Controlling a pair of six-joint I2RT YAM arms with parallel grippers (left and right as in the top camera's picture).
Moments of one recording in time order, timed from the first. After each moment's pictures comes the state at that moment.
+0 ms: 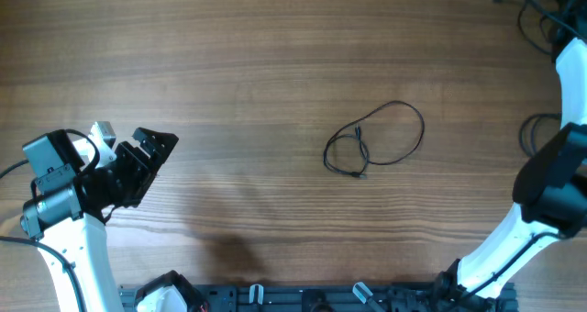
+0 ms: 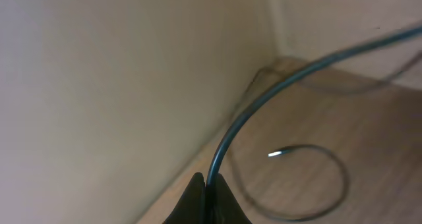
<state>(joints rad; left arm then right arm) 0.50 1.07 0.86 -0.94 0.65 -0.41 -0.38 2.08 1.78 -0.11 0.19 0.52</state>
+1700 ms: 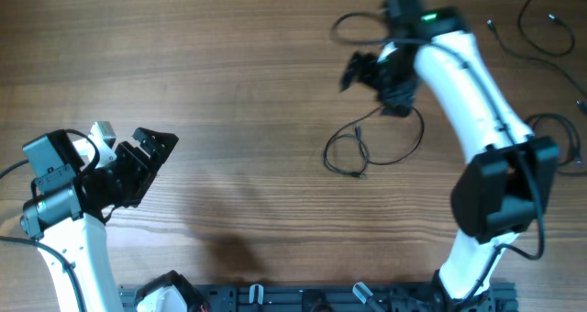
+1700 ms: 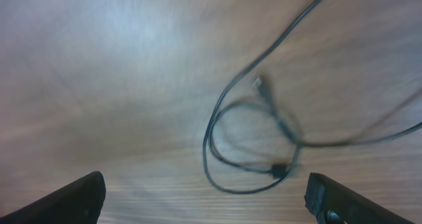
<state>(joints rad) 0.50 1.07 0.86 -0.94 0.65 -0.41 0.28 1.98 1.76 -1.25 -0.26 0.67</state>
